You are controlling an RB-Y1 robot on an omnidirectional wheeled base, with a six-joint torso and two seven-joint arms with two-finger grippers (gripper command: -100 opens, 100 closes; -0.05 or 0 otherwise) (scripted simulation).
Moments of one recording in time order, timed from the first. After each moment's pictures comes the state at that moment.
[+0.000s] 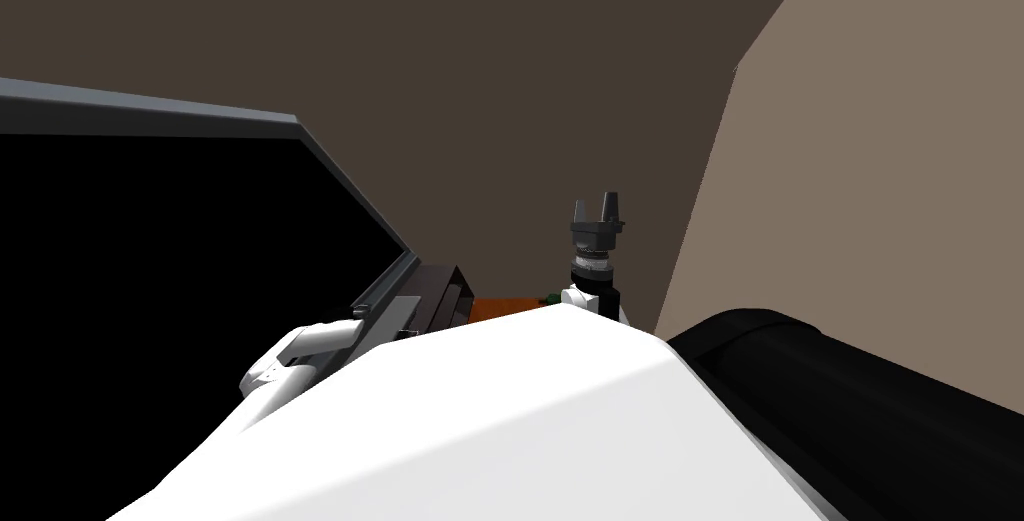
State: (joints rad) left arm 0.10 0.68 0.09 -1.27 0.13 0.74 -0.15; right arm 0.52 -0.02 0.04 -2.39 -0.08 -0.62 -0.03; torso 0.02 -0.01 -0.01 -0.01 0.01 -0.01
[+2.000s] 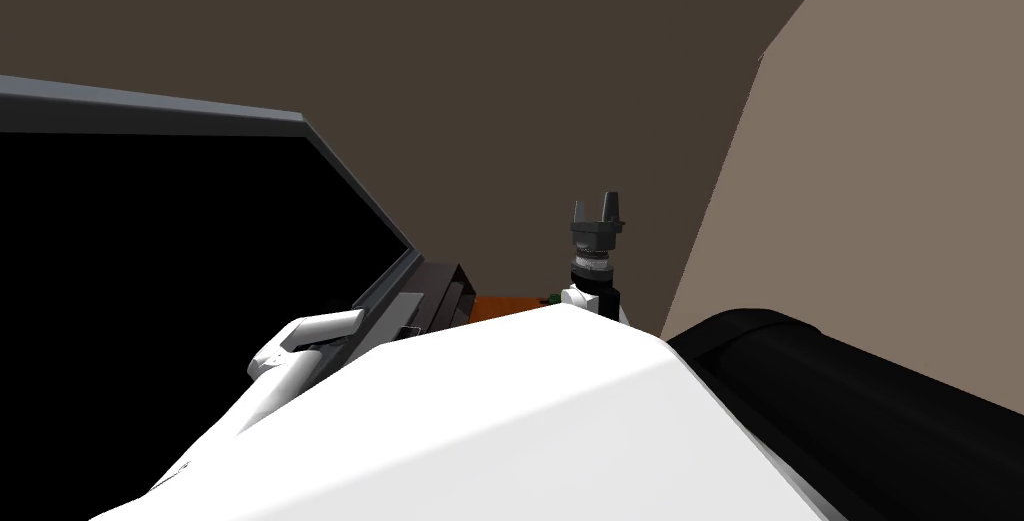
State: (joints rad) left arm 0.01 0.67 0.12 -1.20 0.15 0.92 -0.23; right arm 0.52 -0.02 0.04 -2.39 -0.08 -0.62 -0.03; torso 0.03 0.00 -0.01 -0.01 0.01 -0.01
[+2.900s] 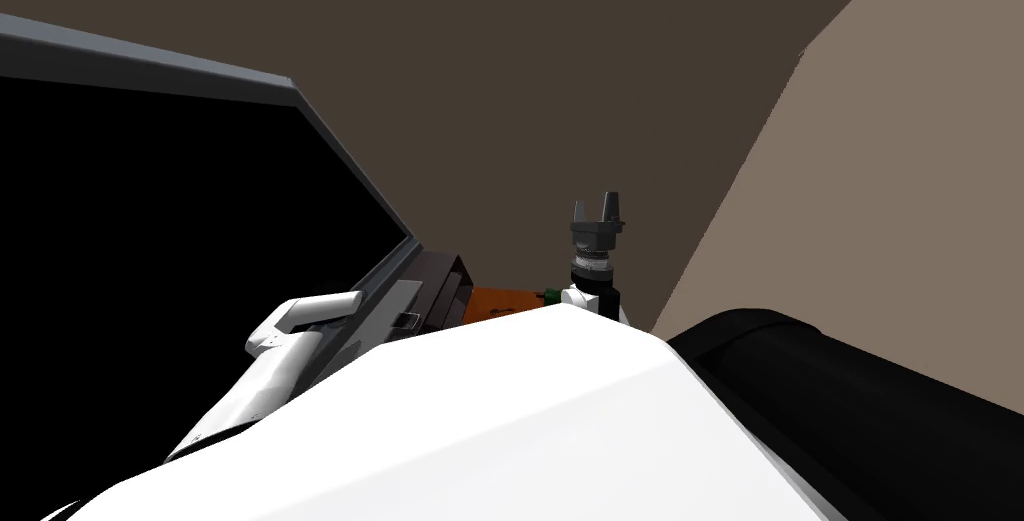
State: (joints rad) left arm -0.07 0.67 0.19 -1.28 0.14 1.04 -0.29; right arm 0.52 -0.02 0.04 -2.39 -0.08 -0.62 -0.03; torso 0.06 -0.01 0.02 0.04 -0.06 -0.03
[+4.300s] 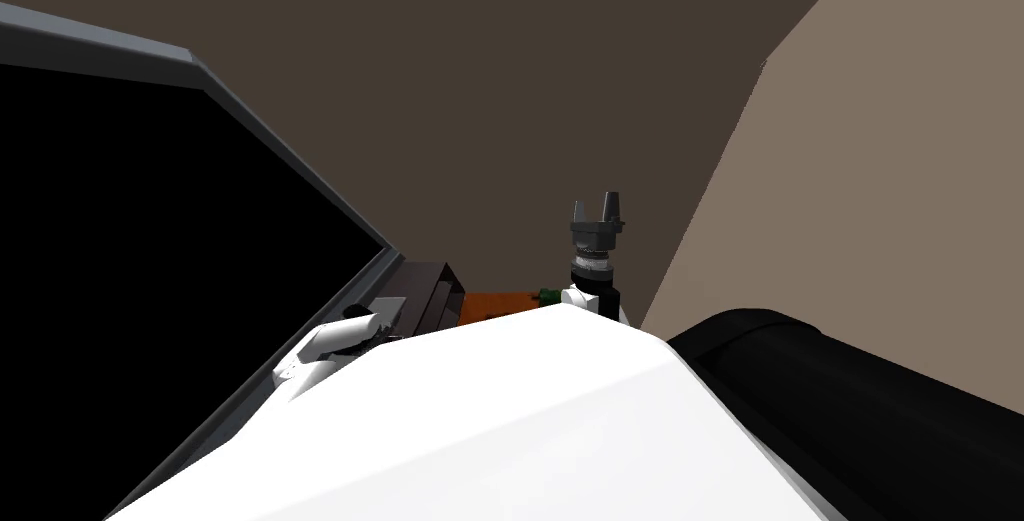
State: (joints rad) left arm 0.11 0.60 0.06 -1.37 0.35 1.22 -0.29; right arm 0.52 -0.02 0.04 -2.39 -0.08 -0.62 -0.03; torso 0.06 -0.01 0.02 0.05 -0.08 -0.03
